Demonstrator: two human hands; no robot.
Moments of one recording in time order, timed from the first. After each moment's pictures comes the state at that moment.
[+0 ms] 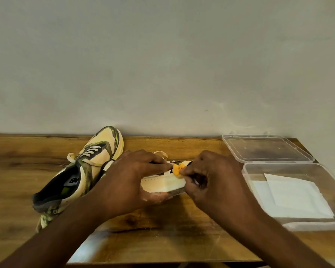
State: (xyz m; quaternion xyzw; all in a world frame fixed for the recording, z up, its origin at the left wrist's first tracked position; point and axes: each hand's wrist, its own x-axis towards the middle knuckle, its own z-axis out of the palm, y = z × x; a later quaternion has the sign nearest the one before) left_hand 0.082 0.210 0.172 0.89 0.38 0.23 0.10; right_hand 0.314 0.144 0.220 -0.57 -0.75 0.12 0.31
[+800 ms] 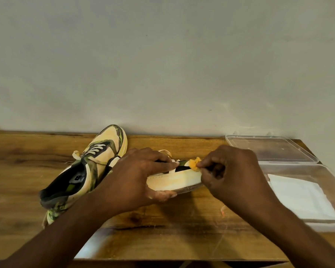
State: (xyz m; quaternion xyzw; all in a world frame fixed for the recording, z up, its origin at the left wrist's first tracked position) left_hand 0.083 0.210 0.173 0.90 0.37 0.23 0.08; right_hand 0.332 0.152 0.226 -0.60 -0.73 0.11 0.31
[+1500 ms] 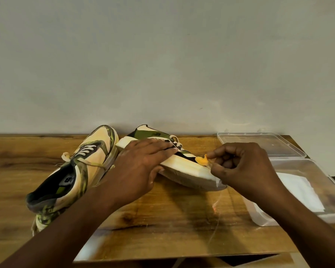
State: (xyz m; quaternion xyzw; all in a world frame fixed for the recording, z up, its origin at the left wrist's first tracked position) left_hand 0.105 0.222 0.171 0.90 0.37 0.23 -0.01; right_hand 0.371 0.158 0.223 -0.64 -0.62 0.25 0.38
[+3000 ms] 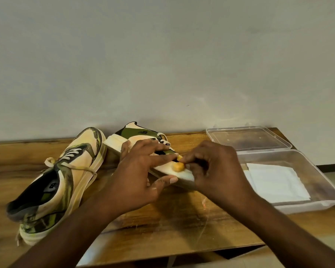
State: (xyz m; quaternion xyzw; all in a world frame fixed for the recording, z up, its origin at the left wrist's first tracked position) left_hand 0.133 0.207 0.176 0.86 0.42 0.26 0.14; right_hand 0.349 0.152 0.209 -0.58 -0.72 0.12 0.36
